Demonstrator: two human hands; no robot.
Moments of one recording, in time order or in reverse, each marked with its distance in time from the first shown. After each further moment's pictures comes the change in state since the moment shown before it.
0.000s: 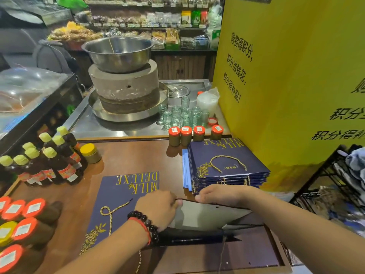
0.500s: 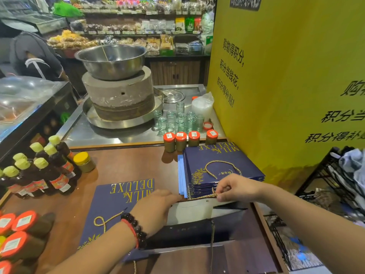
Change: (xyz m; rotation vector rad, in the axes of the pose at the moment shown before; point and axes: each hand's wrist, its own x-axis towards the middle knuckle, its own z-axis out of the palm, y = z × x) left_hand 0.023 -0.009 0.001 -0.023 0.076 0.322; right_hand -0.029 0.038 -0.047 -0.057 0.266 -0.056
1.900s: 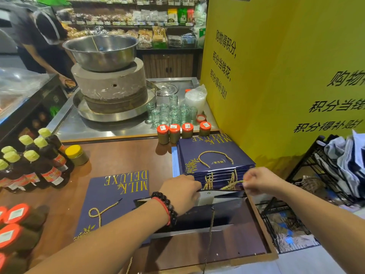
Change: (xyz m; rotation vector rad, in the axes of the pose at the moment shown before) left_hand 0.036 0.063 0.006 0.138 0.046 0.148; right_hand -0.045 0.084 -0.005 0.207 0.447 0.438
